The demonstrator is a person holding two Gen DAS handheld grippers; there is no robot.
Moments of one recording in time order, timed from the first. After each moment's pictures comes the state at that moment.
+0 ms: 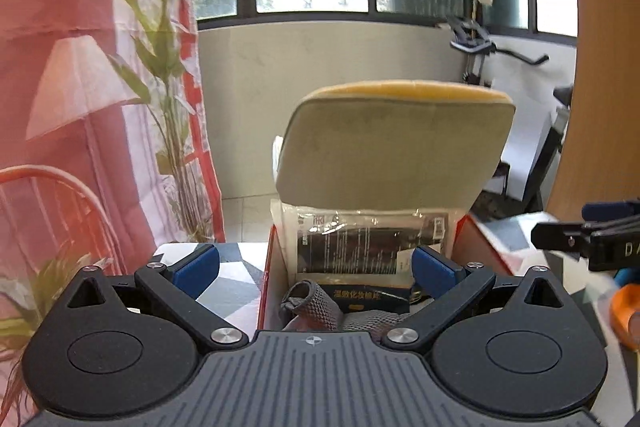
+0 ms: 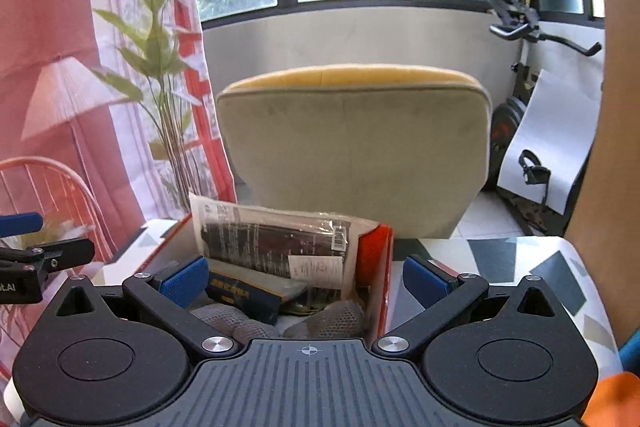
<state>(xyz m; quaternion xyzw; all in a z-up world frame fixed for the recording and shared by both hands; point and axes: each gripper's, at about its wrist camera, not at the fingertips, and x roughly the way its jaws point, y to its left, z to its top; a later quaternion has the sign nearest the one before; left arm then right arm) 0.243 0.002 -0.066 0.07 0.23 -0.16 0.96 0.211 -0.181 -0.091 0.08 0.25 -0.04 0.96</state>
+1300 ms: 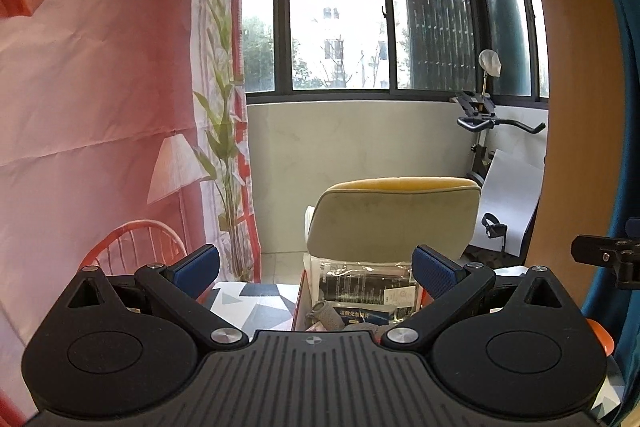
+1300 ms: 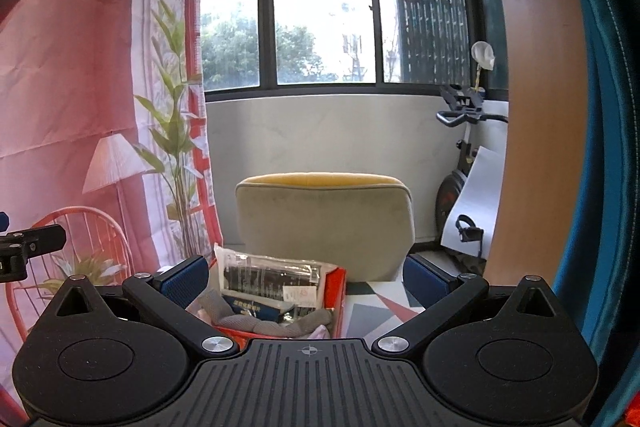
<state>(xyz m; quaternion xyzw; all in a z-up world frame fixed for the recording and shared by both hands) 0.045 0.035 0.052 0.05 0.14 -0.11 0.98 -0.020 -0.114 0.040 0.05 0.16 -0.11 0.98</state>
